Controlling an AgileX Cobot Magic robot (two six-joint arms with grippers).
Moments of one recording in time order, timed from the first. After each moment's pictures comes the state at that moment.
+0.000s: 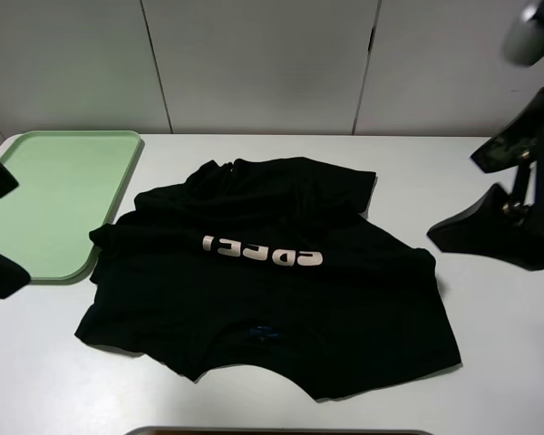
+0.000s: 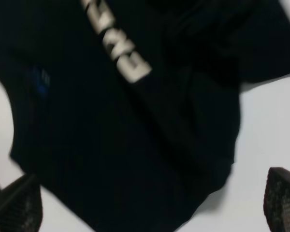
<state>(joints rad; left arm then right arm) -0.48 1.04 -0.97 -0.18 1.16 0.59 0.50 1.03 -0.84 0.16 0.93 -0.50</state>
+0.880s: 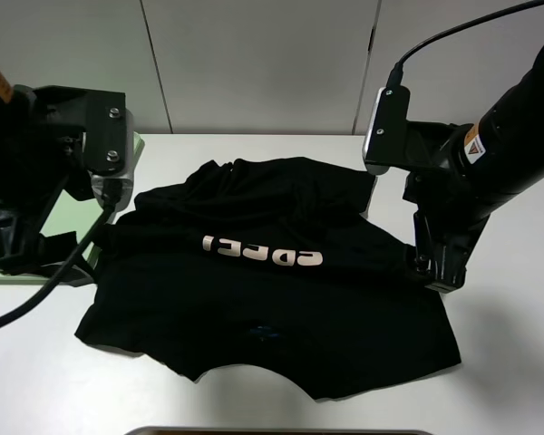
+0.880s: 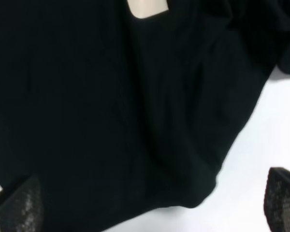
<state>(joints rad) -0.54 1.37 -0.97 0.03 0.96 0.76 0.60 1.38 -0.84 -0.10 0.79 -0.59</state>
